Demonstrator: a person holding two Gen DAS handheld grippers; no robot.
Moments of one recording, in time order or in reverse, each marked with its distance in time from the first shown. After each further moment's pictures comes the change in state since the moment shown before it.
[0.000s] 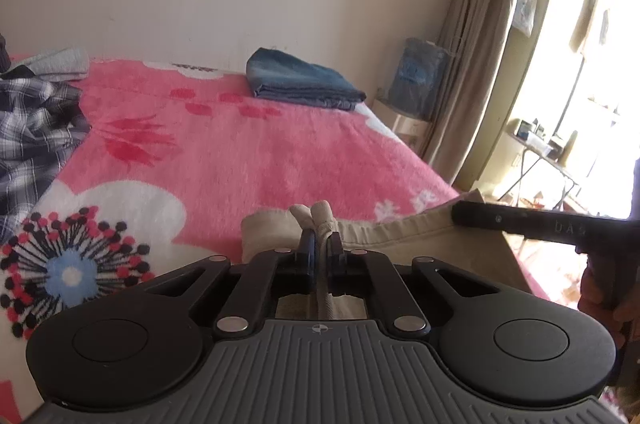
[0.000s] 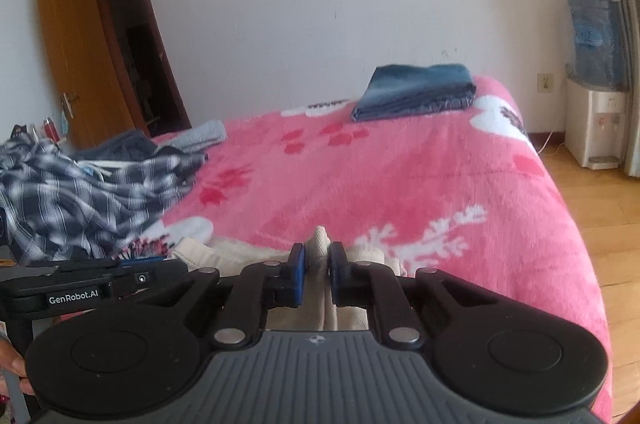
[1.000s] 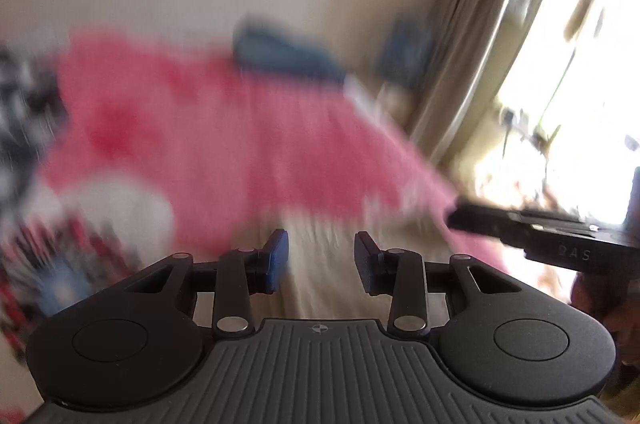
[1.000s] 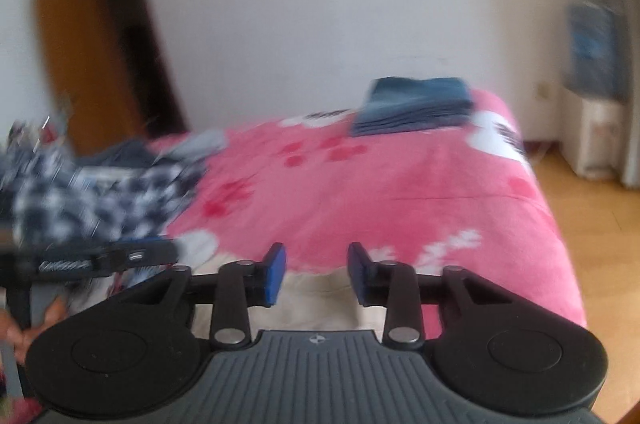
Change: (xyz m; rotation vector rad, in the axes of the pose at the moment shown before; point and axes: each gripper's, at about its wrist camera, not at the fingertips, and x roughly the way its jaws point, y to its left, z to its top) left arm 0.030 0.014 0.019 -0.058 0.200 -0.034; right arm -0.001 0.009 0.014 -0.038 0.045 -0.011
